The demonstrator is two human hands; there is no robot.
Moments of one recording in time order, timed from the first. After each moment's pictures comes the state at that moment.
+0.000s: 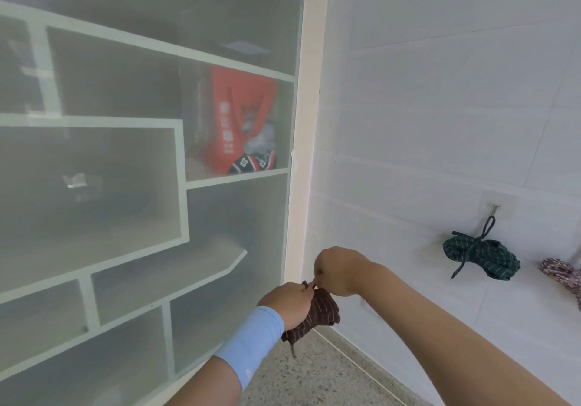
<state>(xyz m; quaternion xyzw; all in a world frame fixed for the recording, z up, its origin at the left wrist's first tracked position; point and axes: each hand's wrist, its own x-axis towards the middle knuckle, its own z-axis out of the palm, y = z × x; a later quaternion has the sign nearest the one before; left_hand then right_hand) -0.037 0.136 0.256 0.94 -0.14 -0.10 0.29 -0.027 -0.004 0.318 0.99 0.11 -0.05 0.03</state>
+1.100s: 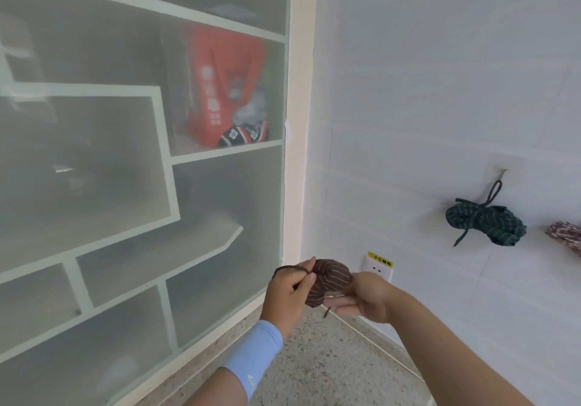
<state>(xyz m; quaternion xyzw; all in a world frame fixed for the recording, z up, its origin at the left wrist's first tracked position) -0.032 0.125 0.177 0.79 -0.18 0.10 0.58 -0.041 -0.061 0.215 0.72 -0.12 -0.19 -0.66</state>
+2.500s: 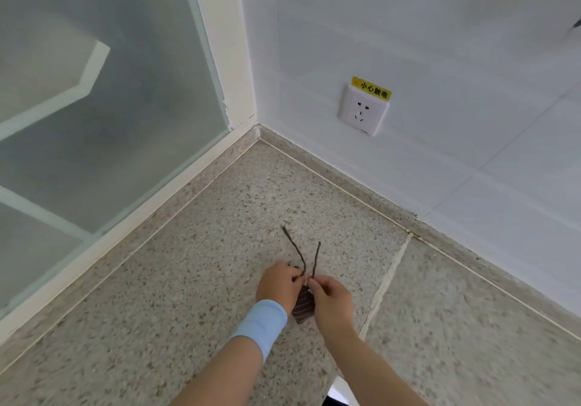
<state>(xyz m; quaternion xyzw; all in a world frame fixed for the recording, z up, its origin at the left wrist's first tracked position) -0.046 0.033 -0.125 0.93 -0.06 -0.22 0.28 -0.111 -0.069 -0.127 0.67 -0.39 -0.02 -0.64</state>
